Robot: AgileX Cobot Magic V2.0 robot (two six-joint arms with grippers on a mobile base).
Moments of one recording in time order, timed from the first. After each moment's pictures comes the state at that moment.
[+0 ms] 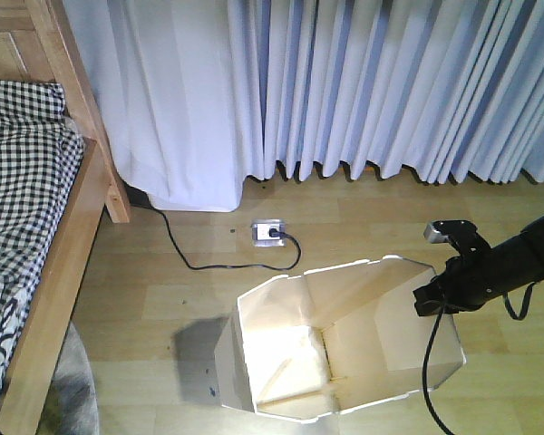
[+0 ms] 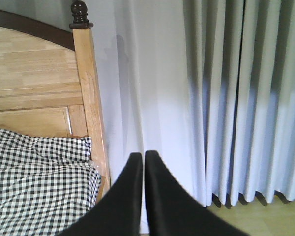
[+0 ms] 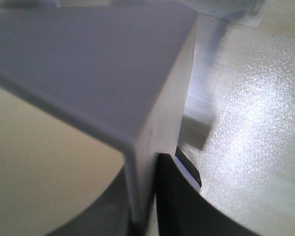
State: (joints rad) left arm 0.01 -0.02 0.03 0.03 0.08 0.00; right arm -0.19 2.19 -0.90 0.98 0.58 -1.38
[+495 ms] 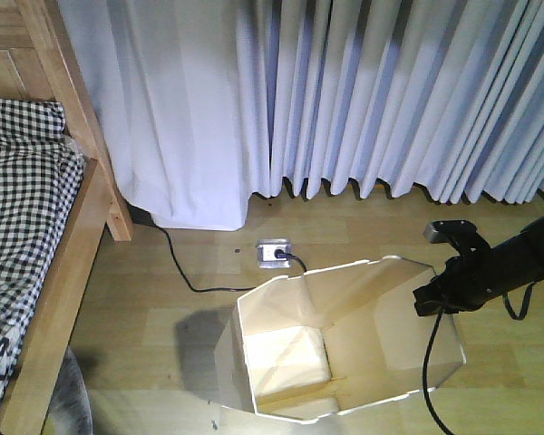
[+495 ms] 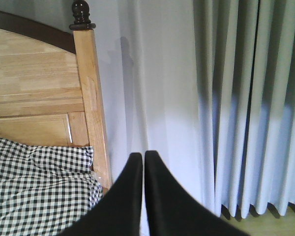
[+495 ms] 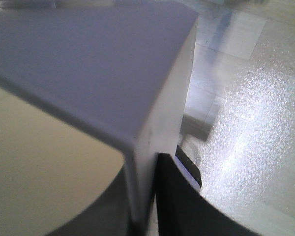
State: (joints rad) left arm 0.01 -0.02 0.03 0.03 0.08 0.00; right arm -0.19 2.19 -0.90 0.98 0.58 -1.38
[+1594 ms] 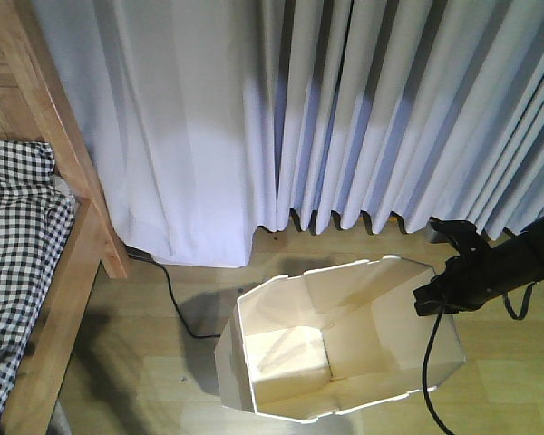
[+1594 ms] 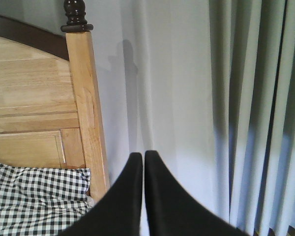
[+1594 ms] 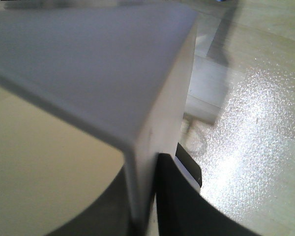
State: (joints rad) left arm 0.01 -0.02 0.03 0.03 0.08 0.00; right arm -0.19 2.19 -0.90 0.98 0.58 -1.38
